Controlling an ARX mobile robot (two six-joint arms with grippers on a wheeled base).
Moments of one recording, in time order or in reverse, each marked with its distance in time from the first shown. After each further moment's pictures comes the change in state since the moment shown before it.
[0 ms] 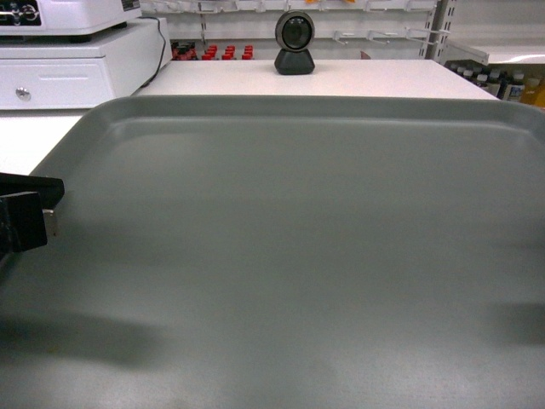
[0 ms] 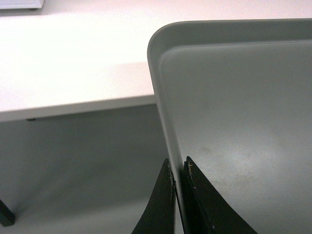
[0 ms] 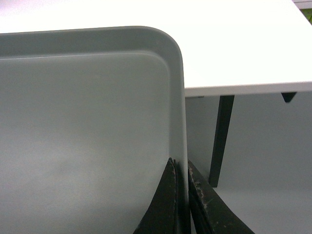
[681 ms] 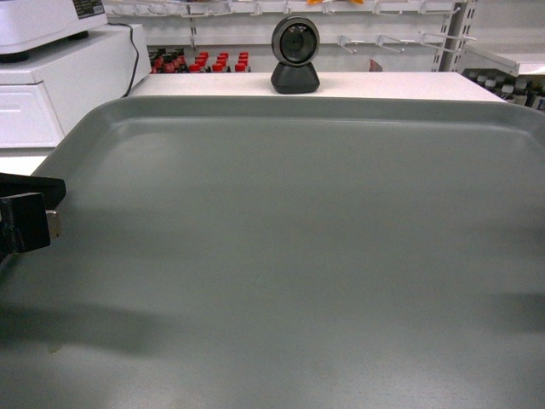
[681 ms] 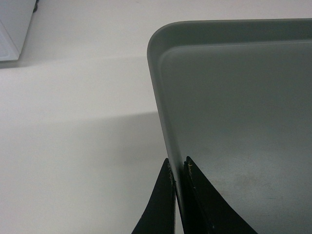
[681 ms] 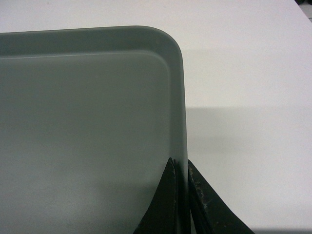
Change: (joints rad) left arm 0.000 0.001 0.000 0.000 0.000 0.000; right arm 0.000 0.001 0.000 -0.001 0.000 0.000
